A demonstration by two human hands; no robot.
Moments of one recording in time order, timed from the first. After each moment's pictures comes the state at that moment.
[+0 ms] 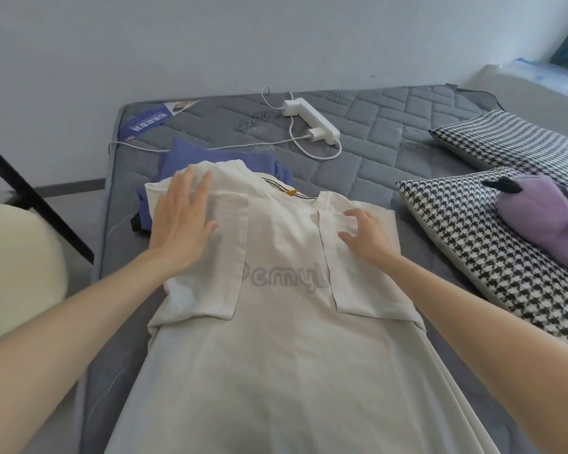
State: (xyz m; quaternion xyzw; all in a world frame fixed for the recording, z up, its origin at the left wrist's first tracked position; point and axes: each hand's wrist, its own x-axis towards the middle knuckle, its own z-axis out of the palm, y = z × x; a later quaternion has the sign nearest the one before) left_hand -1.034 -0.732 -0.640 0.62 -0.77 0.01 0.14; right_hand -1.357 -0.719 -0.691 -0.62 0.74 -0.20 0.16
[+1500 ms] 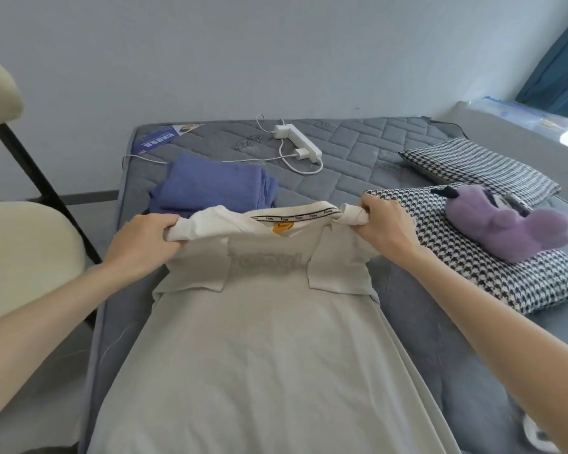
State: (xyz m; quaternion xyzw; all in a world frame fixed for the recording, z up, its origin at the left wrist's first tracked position) left_hand -0.993 -0.632 -0.605 0.62 -0.74 -0.11 0.24; right_hand -1.378 -0.620 -0.591 -0.69 0.69 -0.22 -0.06
